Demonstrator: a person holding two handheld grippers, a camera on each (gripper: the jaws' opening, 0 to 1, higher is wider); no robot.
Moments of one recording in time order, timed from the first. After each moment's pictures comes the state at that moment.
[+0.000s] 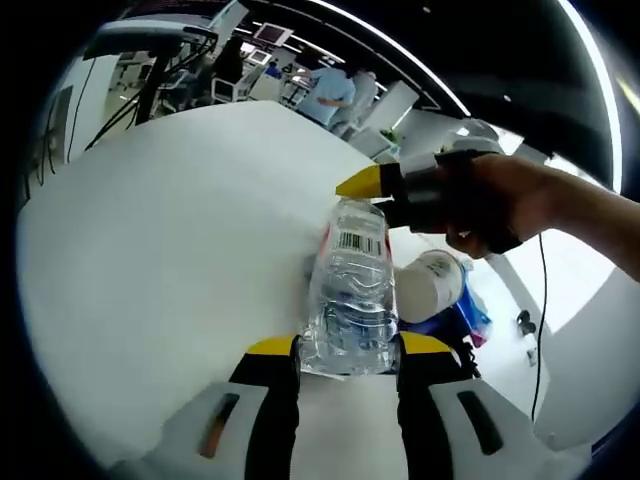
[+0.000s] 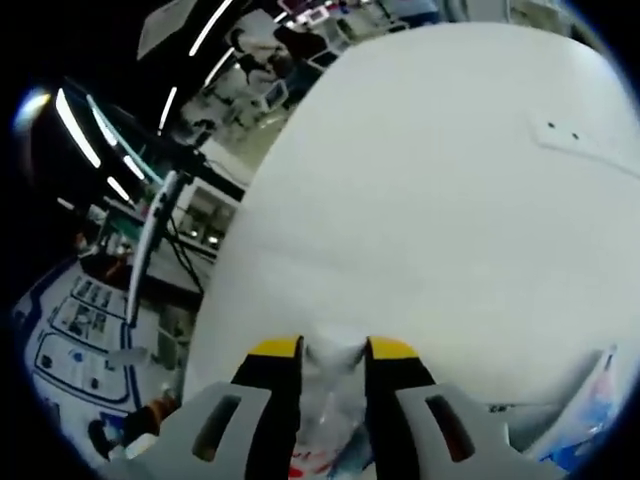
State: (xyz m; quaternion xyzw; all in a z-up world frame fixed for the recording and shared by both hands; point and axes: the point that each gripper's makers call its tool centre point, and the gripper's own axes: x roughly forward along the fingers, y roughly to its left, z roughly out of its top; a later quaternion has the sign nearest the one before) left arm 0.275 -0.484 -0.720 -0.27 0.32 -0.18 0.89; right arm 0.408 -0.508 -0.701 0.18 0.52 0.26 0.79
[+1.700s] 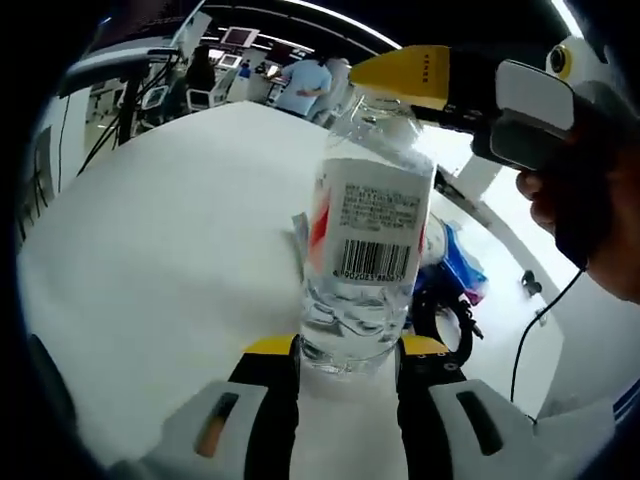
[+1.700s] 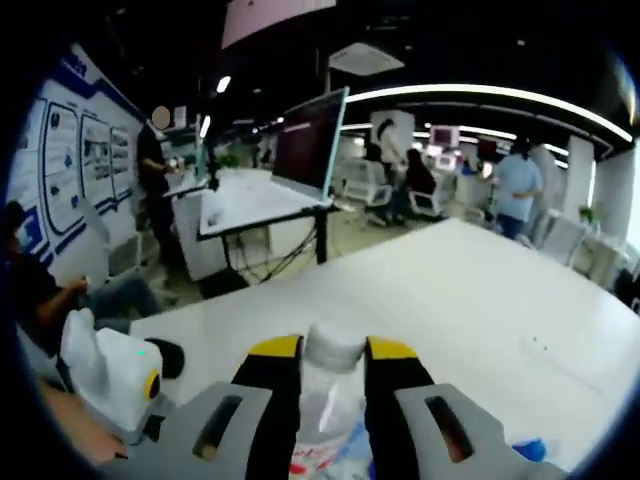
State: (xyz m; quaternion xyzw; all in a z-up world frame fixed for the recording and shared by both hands) left arm 0.246 -0.501 -0.720 -0.19 0.33 -0.21 0.90; right arm 0.321 -0.473 -0.595 -0.09 0.18 0.39 0.90
